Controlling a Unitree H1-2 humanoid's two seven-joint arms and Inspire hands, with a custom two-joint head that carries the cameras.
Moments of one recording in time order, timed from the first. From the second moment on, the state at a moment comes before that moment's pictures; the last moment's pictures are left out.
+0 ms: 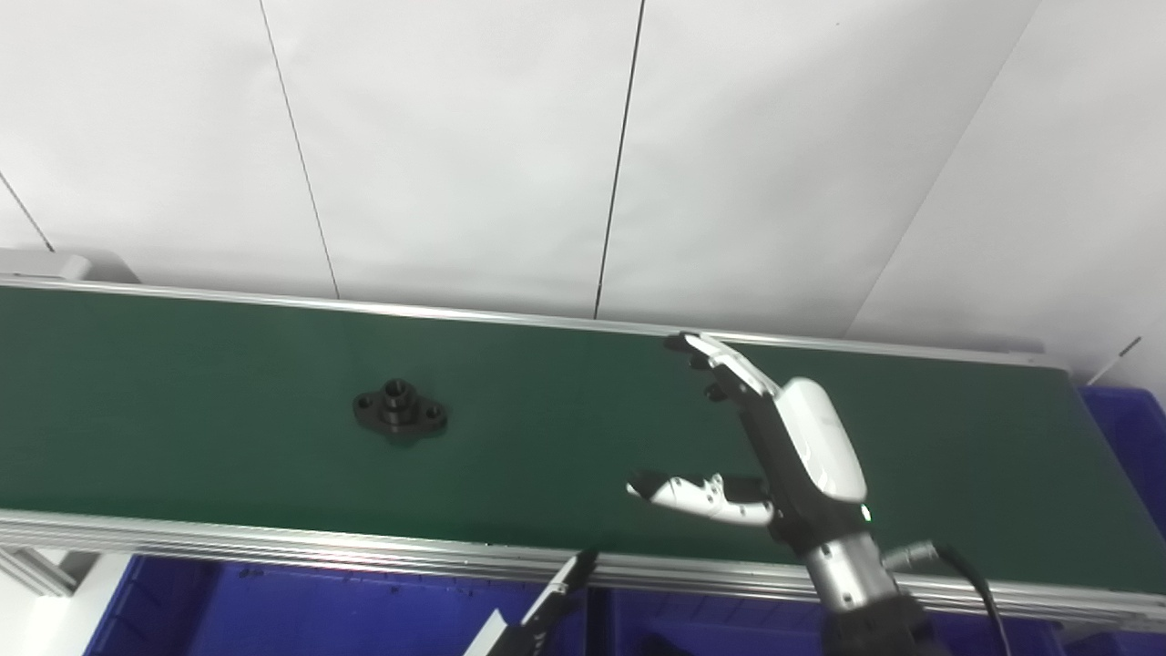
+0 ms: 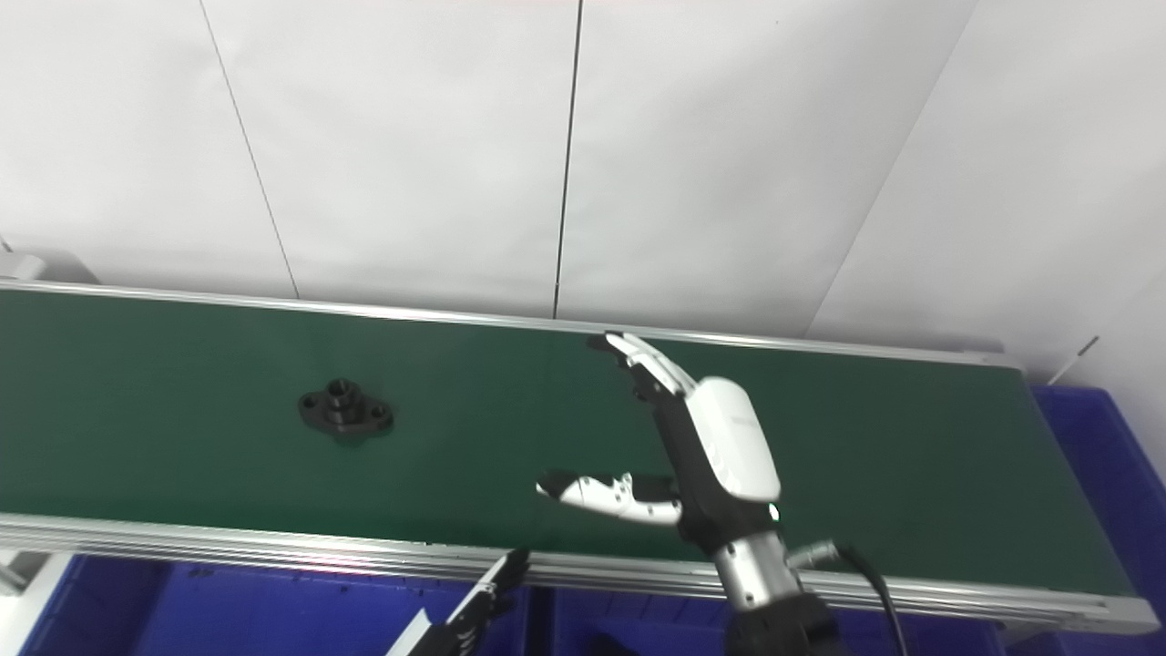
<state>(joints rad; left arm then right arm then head) 0.27 0.05 -0.46 0.09 0.17 -0.34 -0.19 0.02 -0.11 0.15 -0.49 -0.75 0.09 0.21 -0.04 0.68</state>
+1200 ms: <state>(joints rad) 0.36 0.06 -0.42 0.08 0.18 -0.35 -0.18 -0.36 -0.07 0.38 0.16 -1.00 0.19 0.10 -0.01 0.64</state>
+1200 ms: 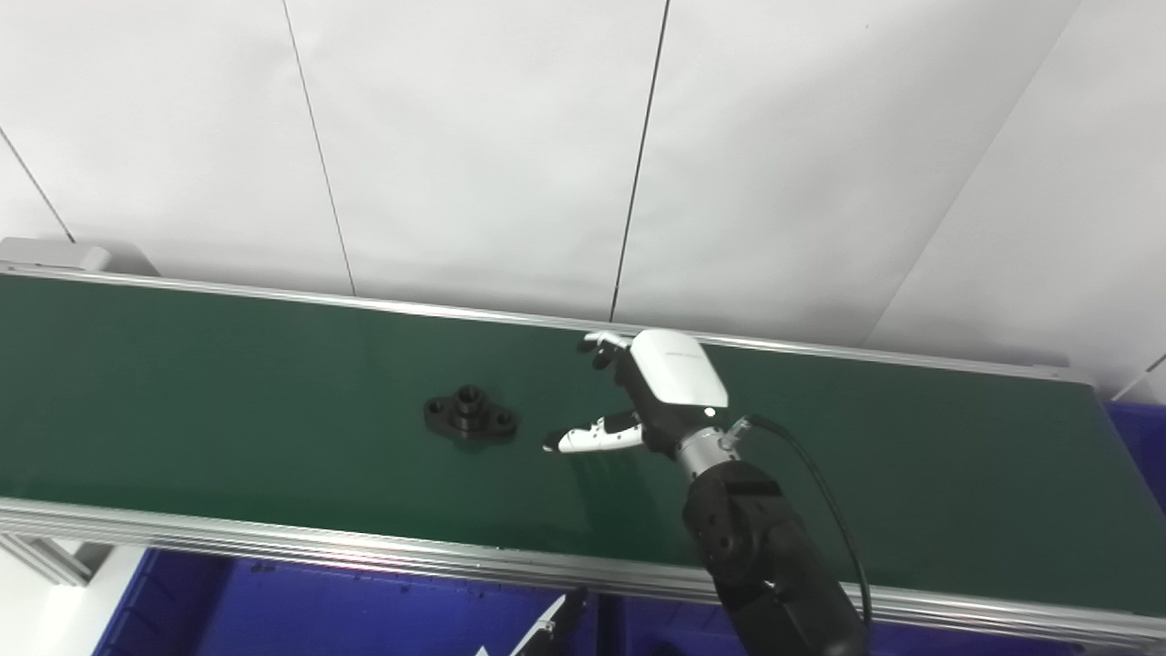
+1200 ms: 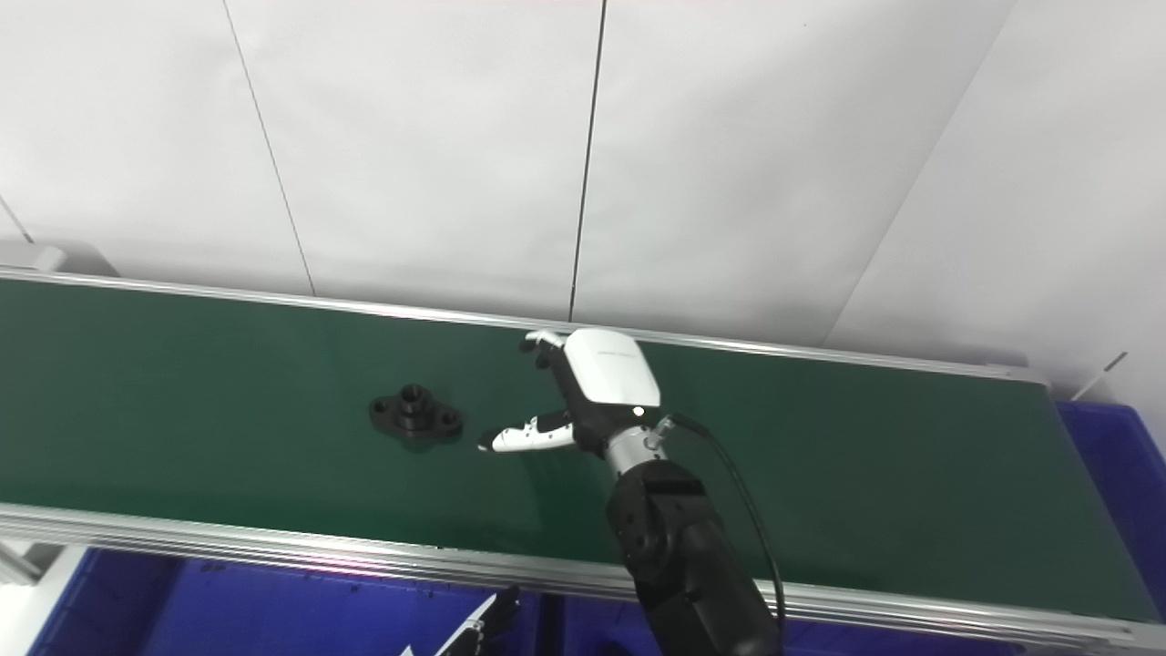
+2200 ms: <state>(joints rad) 0.35 0.03 -0.44 0.09 0.23 -0.36 -0.15 -0.52 -0.06 0.54 0.40 -1.07 0.29 0.18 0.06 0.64</state>
